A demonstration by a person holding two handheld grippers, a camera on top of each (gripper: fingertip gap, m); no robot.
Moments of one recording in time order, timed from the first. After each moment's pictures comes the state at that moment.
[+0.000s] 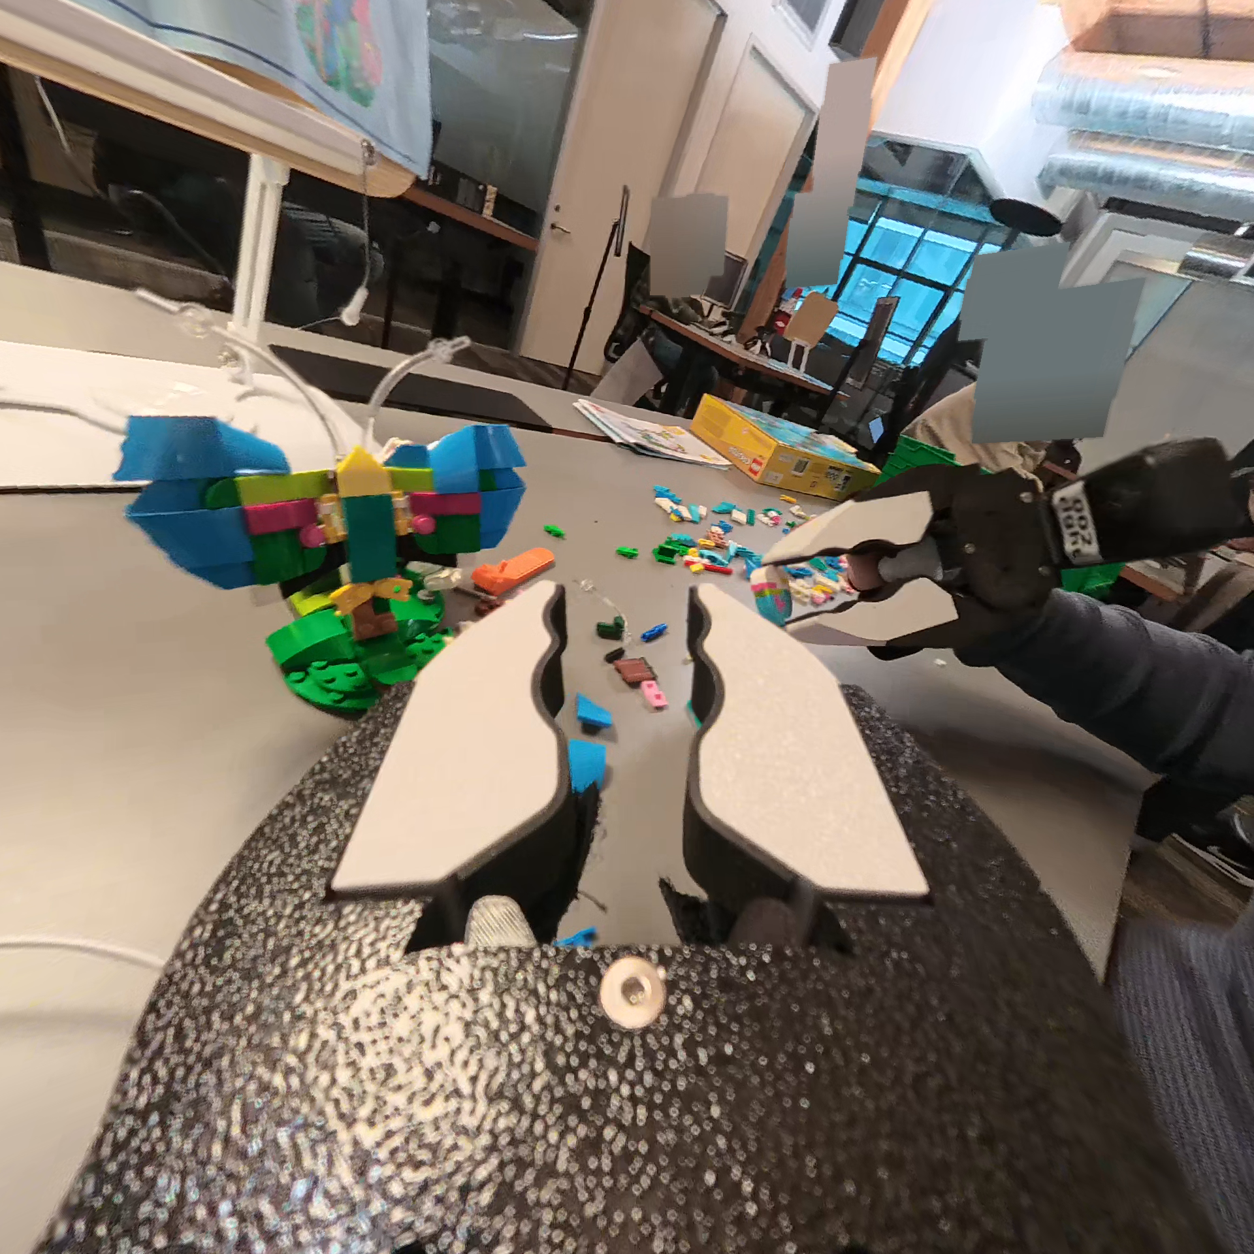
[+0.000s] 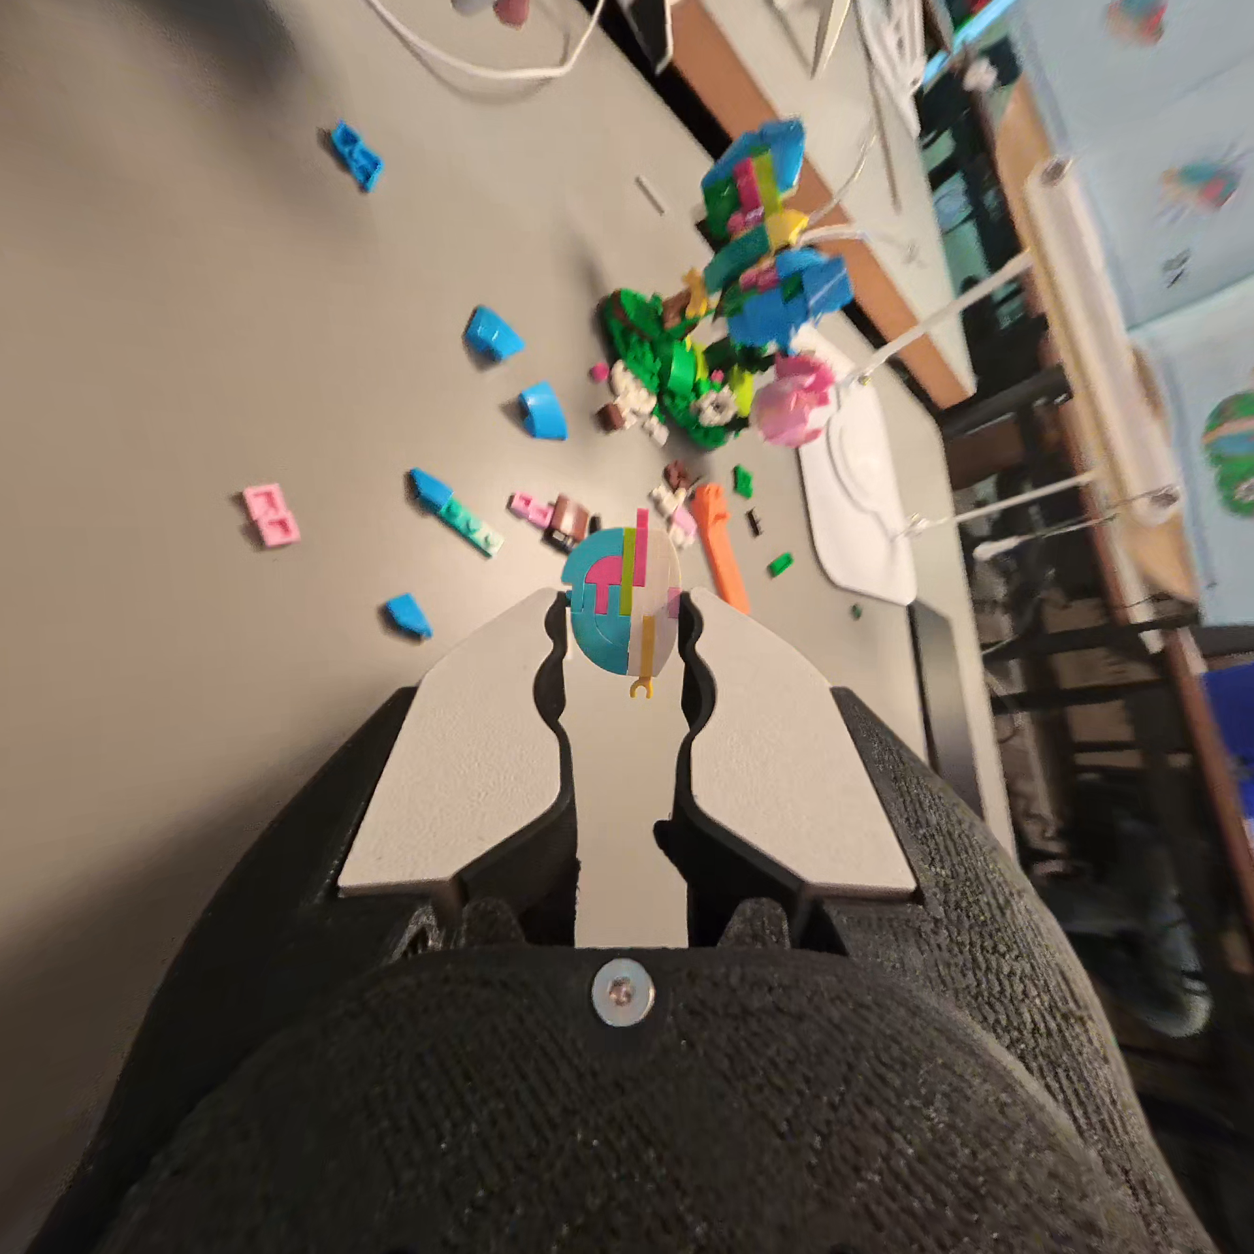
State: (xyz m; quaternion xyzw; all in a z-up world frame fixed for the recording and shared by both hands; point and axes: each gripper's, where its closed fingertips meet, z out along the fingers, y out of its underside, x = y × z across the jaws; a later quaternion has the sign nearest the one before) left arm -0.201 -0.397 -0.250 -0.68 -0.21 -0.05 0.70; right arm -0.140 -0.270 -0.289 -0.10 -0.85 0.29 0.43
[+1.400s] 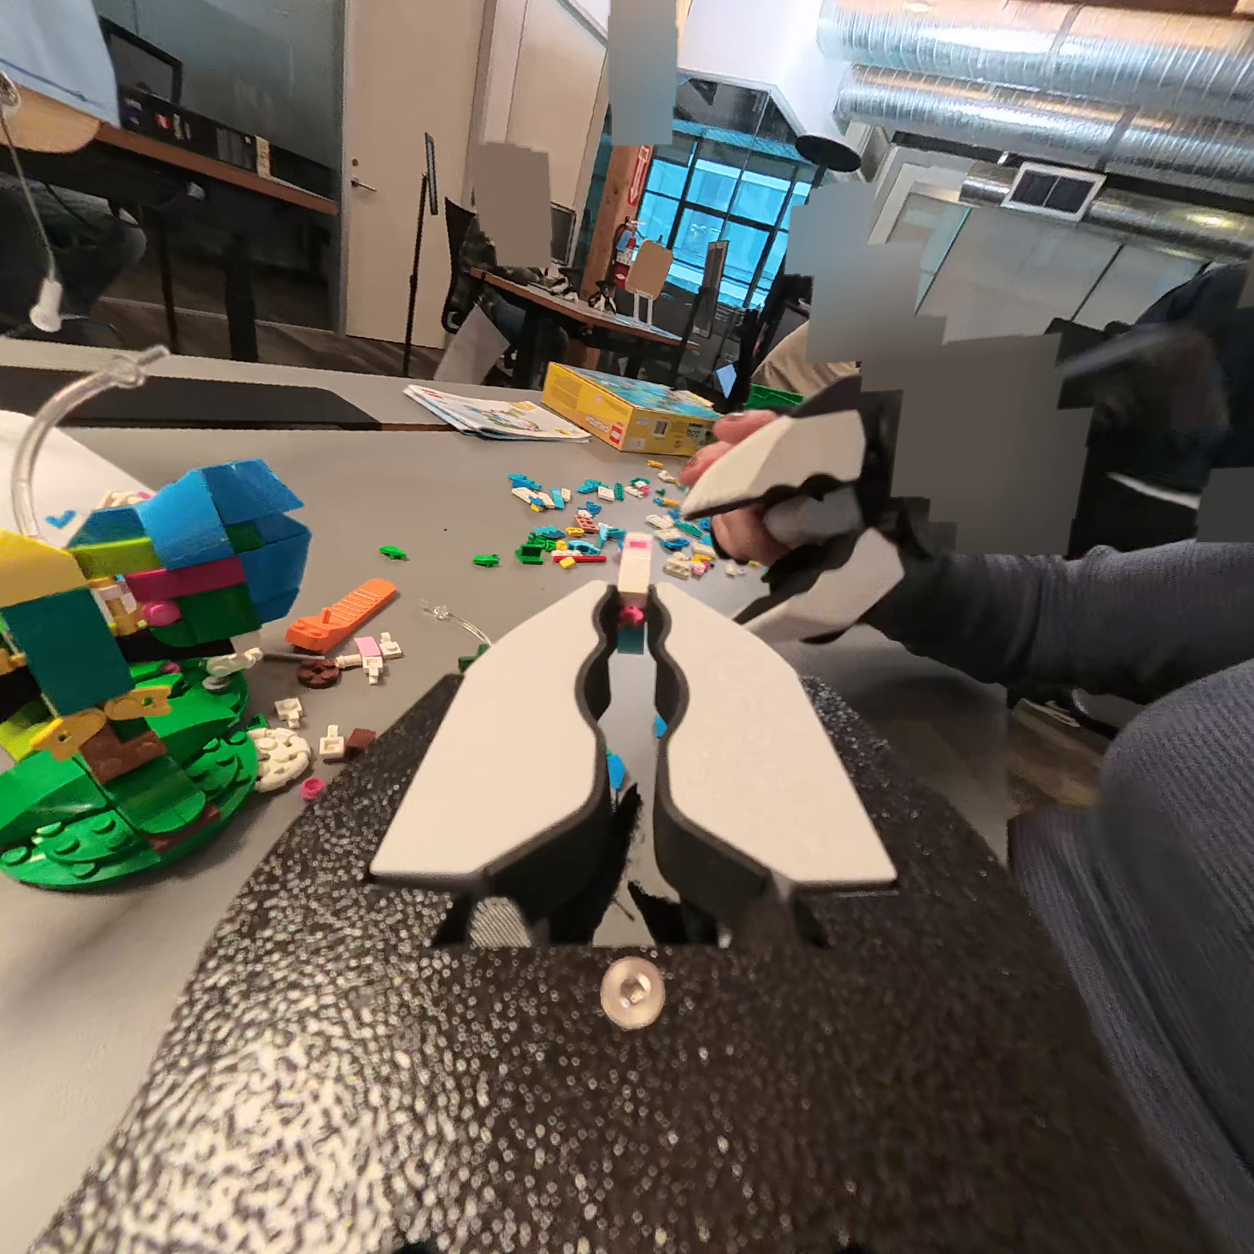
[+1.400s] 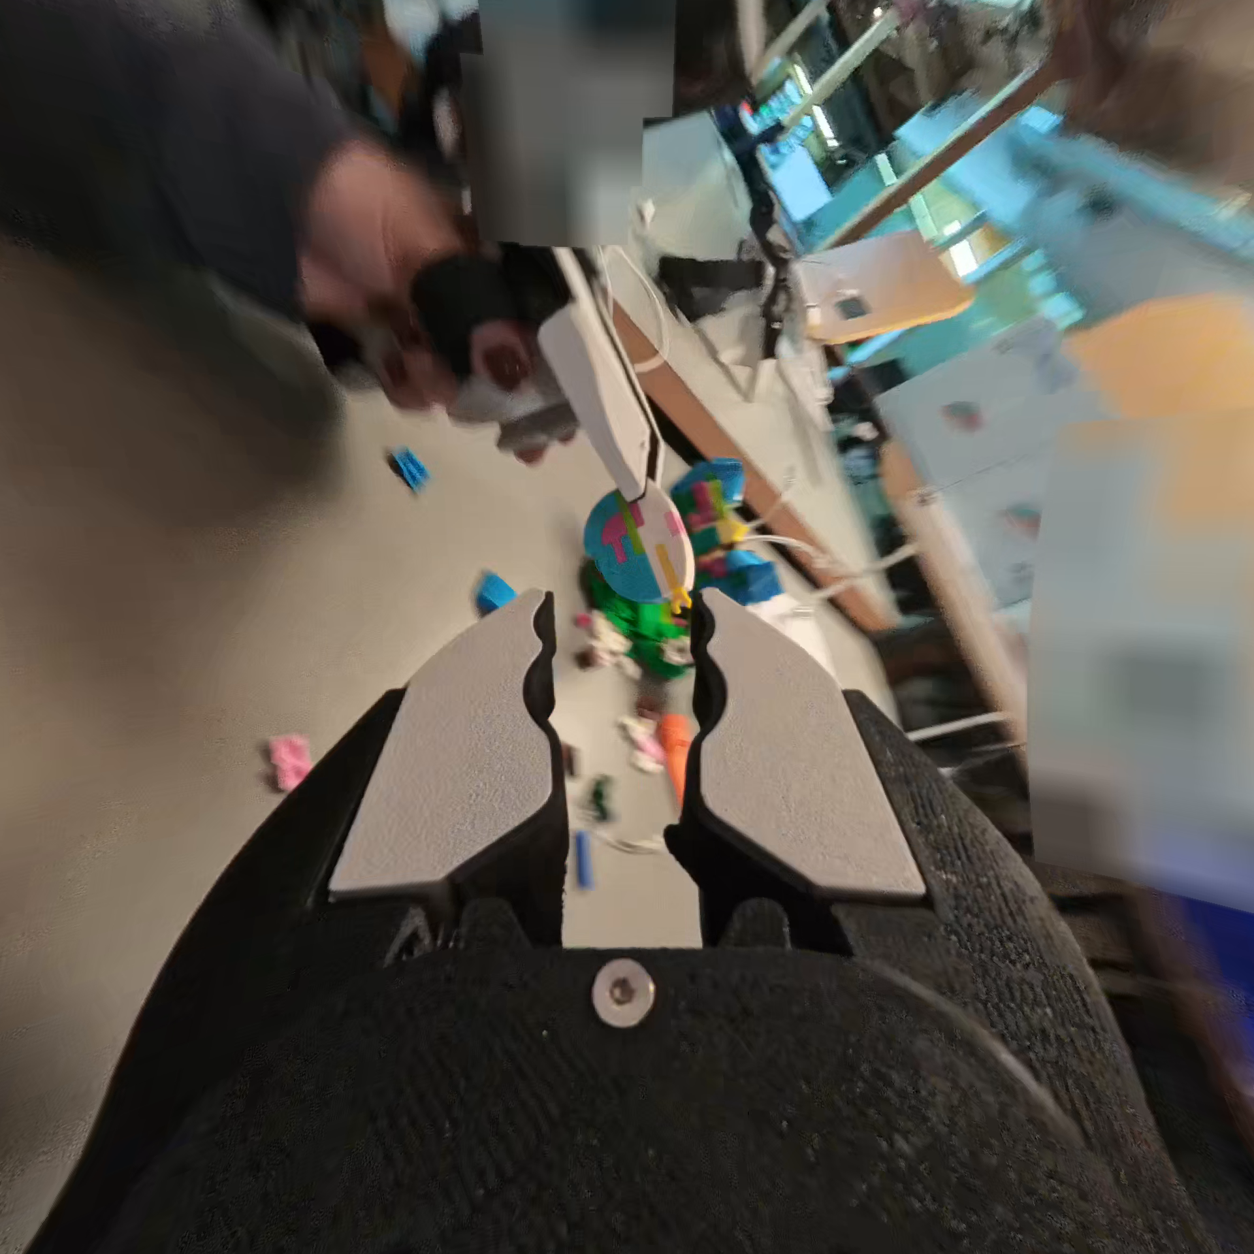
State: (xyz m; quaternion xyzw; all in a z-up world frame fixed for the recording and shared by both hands) left arm -0.161 -0.356 -0.239 -0.69 -0.10 -0.12 0.70; right arm -0.135 -0.335 -0.240 -0.02 -0.79 0.42 0.44
